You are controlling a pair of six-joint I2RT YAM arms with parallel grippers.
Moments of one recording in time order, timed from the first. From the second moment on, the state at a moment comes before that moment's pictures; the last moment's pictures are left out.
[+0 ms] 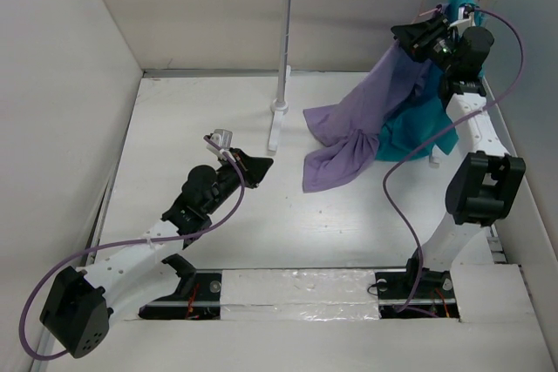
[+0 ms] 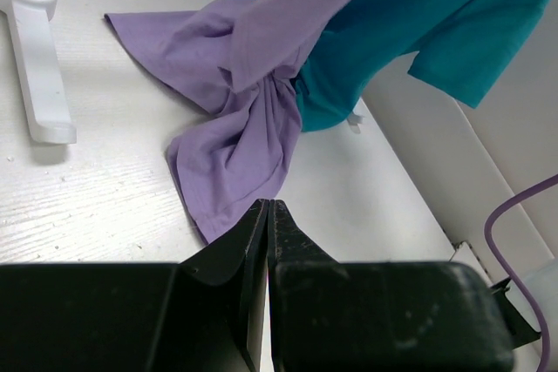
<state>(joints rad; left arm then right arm) -0.65 0.87 0.43 0.41 0.03 -0.65 -0.15 1.79 1.64 0.27 -0.64 1.05</state>
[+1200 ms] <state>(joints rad) -0.65 0.83 0.43 0.38 0.01 -0.64 -0.11 0.85 1.01 0.17 -0.22 0.76</state>
